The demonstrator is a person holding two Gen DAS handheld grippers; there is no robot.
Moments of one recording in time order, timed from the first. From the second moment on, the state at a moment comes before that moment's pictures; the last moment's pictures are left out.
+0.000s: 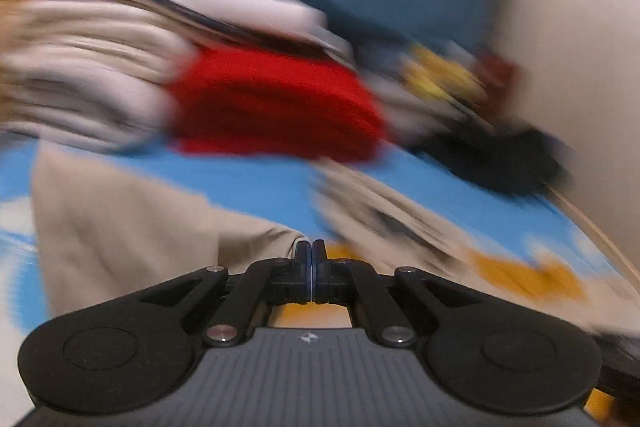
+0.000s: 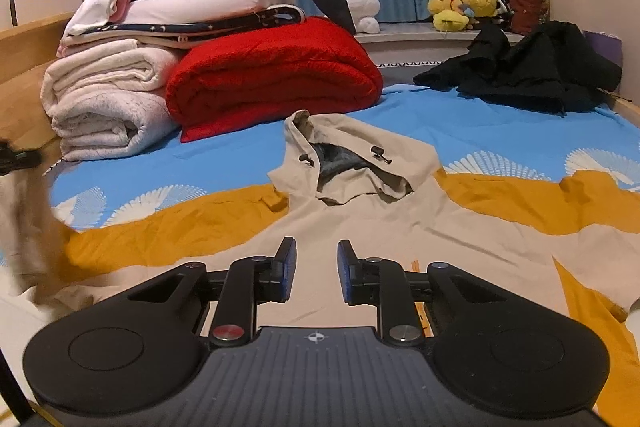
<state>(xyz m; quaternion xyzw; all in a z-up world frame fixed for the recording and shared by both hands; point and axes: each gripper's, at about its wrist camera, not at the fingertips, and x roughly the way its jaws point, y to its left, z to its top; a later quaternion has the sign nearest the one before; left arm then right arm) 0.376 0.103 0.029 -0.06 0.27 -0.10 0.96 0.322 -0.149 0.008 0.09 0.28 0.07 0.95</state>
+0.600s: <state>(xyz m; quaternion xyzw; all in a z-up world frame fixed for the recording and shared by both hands) 0.334 0.130 0.054 -0.11 0.33 0.06 0.94 0.312 -0.166 0.032 0.13 0.28 0.07 0.95</state>
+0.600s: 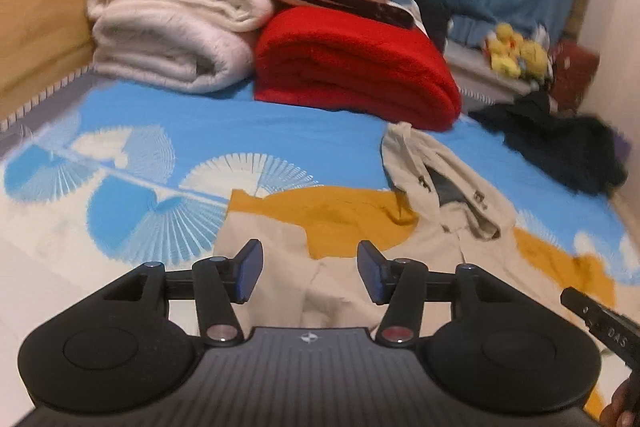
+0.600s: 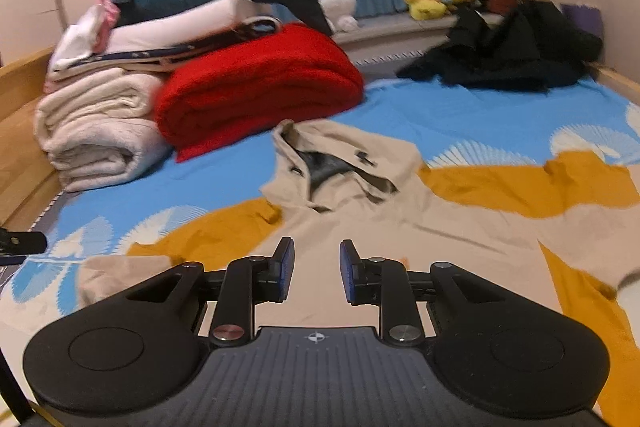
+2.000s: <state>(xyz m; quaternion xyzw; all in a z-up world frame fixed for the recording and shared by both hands) 0.354 0.321 0.073 -0.24 0.34 0.17 0.89 0.328 0.112 0.001 -0.32 0.26 0.27 0.87</state>
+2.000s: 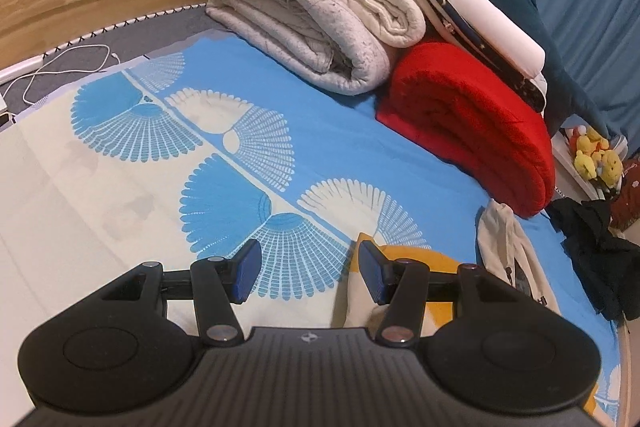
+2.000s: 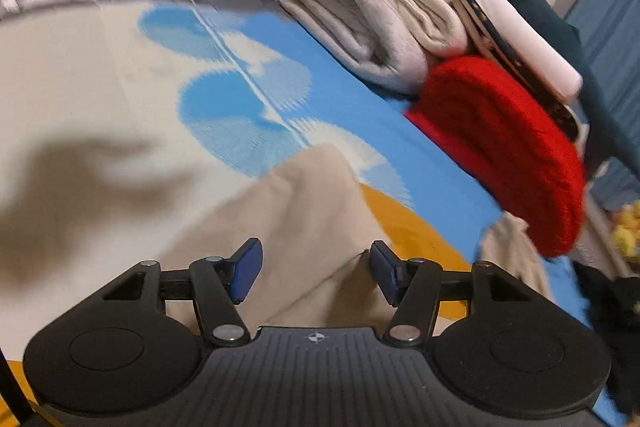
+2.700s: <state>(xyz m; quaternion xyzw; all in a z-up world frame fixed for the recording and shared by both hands) 0.368 0.286 0.062 -0.21 0.36 0.14 0.90 0.391 -0.140 -0.014 0.17 0.34 -0.06 0.92</state>
